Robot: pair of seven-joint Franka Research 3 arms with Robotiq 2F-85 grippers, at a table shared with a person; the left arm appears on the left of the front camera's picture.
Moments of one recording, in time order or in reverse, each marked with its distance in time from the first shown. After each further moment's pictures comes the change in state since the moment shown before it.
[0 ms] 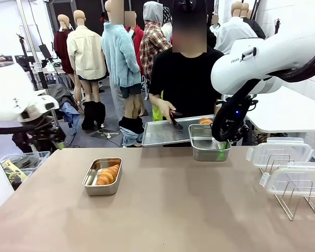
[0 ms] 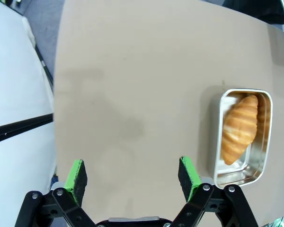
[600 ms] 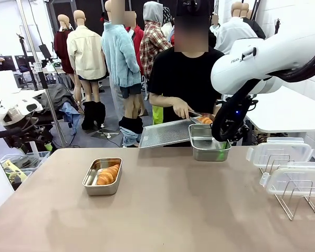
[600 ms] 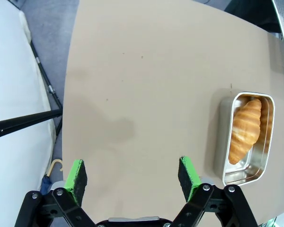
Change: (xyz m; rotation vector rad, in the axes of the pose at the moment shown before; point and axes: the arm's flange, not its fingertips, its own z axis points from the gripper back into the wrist) left arm -0.008 0.034 -0.003 -0.054 -0.014 0.047; right arm 0.000 0.000 0.000 0.000 0.000 0.000
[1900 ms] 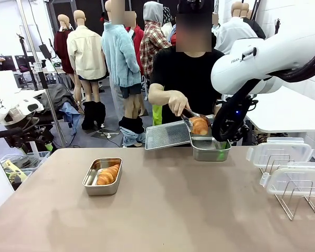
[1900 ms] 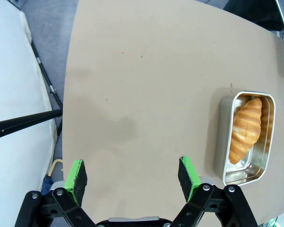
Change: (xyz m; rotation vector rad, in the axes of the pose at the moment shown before) left arm 0.000 -0.002 0.000 0.006 0.002 -0.005; right arm 0.000 0.000 0.000 0.000 0.000 0.000
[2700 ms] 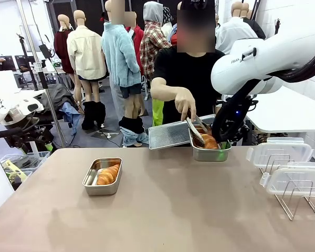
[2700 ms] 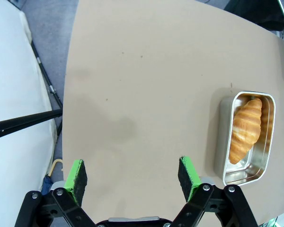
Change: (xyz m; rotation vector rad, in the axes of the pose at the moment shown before) left arm 0.000 0.000 0.000 0.000 0.000 0.000; right arm 0.000 0.000 -0.001 -0.001 0.001 0.000
